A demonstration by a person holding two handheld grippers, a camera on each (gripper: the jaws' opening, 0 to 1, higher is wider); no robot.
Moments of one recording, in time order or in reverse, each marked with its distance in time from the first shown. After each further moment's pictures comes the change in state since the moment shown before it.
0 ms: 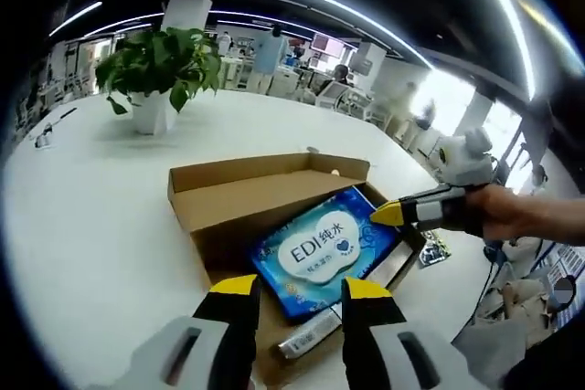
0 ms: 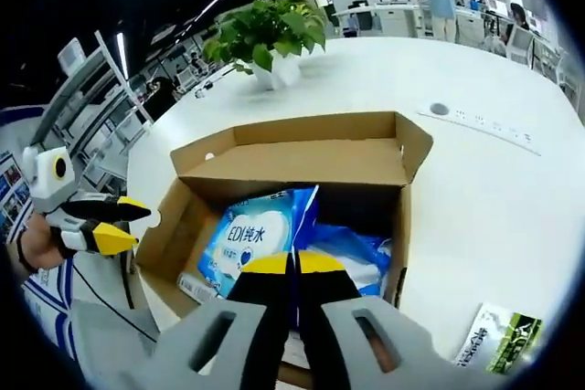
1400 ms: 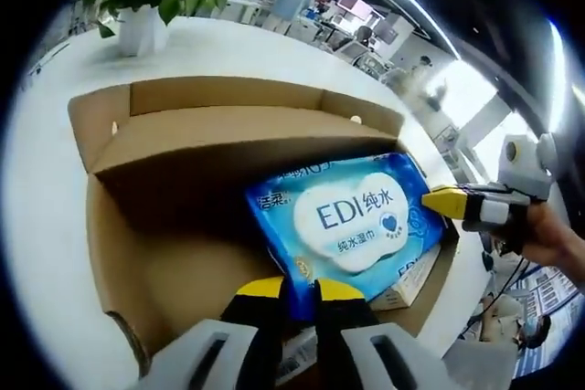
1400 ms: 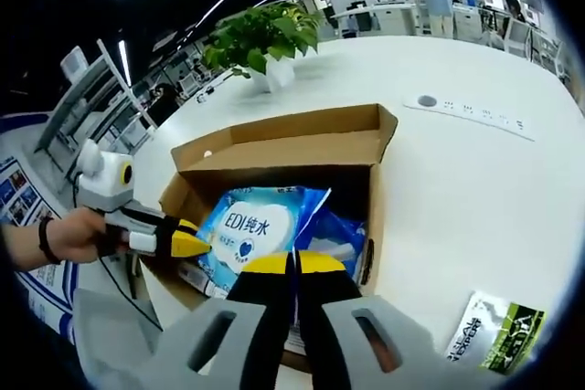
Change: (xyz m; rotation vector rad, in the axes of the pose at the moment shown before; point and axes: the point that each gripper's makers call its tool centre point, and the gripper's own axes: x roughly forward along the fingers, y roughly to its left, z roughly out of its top) left arm 0.068 -0.003 -0.044 -0.166 0.207 -0.019; right arm -0.011 -0.016 -0.014 0.023 -0.015 0.032
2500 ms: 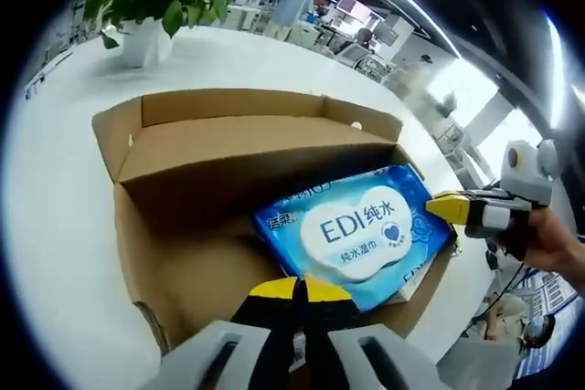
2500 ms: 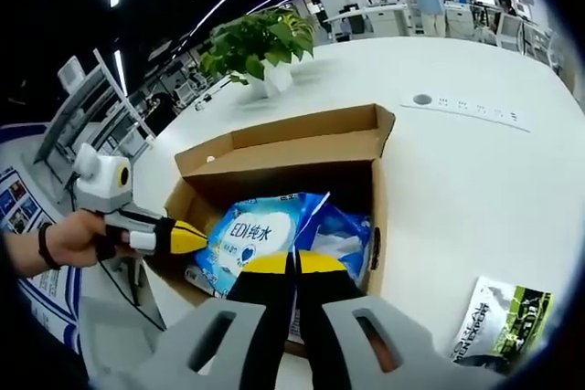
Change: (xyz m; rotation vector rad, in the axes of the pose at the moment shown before) left arm -0.007 0.007 0.001 0.007 0.006 0.036; right arm -0.006 0.007 -0.002 0.040 -0.029 -0.012
